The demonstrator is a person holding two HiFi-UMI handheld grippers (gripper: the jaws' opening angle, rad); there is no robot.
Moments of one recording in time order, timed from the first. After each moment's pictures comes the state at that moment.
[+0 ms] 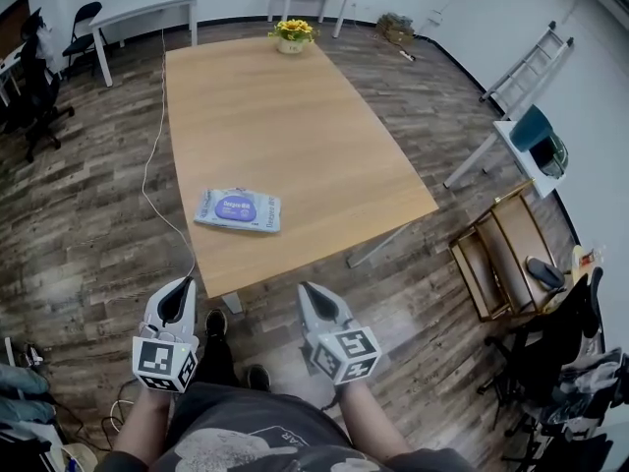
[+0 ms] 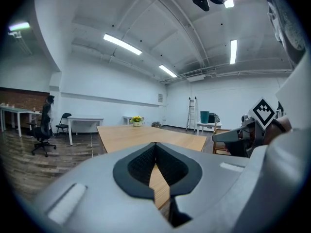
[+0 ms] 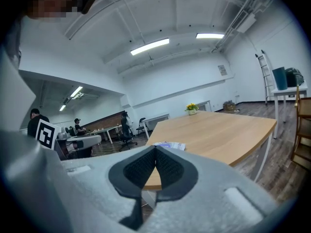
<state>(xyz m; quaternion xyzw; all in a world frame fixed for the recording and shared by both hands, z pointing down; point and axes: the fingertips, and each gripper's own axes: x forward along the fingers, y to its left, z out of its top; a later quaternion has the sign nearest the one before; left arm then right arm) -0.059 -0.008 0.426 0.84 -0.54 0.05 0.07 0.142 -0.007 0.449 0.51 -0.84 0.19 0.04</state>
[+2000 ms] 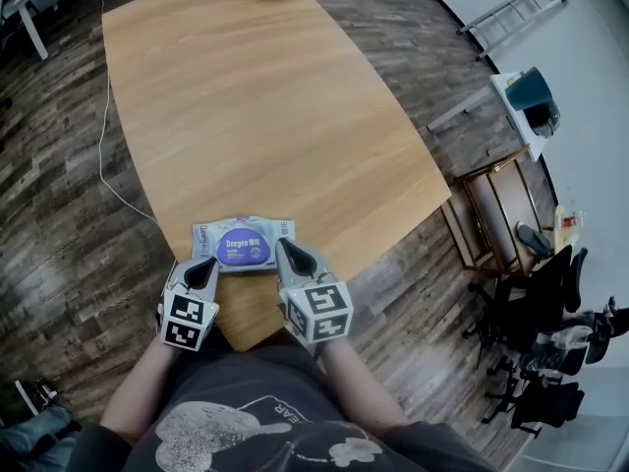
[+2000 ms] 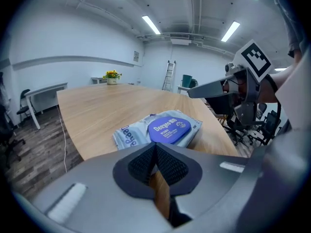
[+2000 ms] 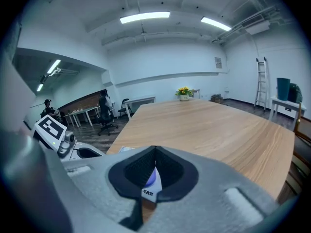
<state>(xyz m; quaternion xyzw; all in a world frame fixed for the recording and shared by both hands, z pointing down) -0.039 -0.195 0.586 0.88 -0.34 0.27 0.17 0.082 -0.209 0.511 0.57 -0.77 0.21 0.17</state>
